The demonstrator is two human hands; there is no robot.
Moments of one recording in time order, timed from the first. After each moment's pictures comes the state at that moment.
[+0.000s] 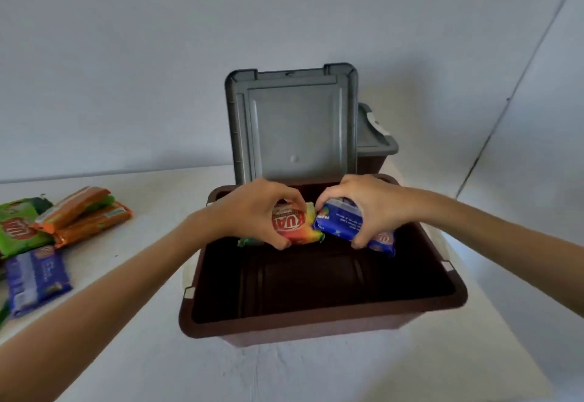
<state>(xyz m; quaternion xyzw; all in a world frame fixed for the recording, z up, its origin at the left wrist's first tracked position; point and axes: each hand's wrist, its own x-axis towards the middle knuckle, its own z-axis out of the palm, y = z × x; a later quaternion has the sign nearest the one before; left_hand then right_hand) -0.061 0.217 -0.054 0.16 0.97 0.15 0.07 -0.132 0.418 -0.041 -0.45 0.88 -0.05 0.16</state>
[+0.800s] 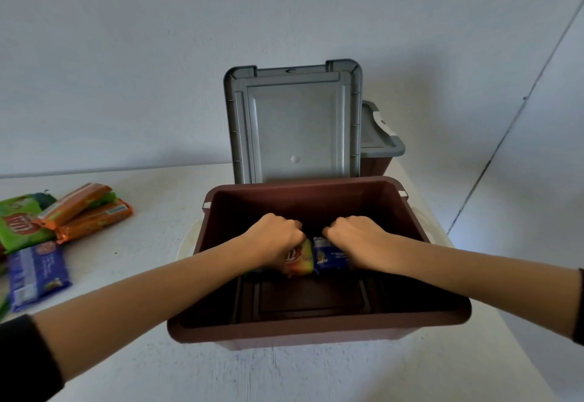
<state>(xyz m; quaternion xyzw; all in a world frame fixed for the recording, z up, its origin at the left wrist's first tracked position) -0.085 0.249 -0.117 0.17 0.96 -0.20 0.10 -0.133 0.395 -0.110 -0.45 0.87 0.19 0.08</state>
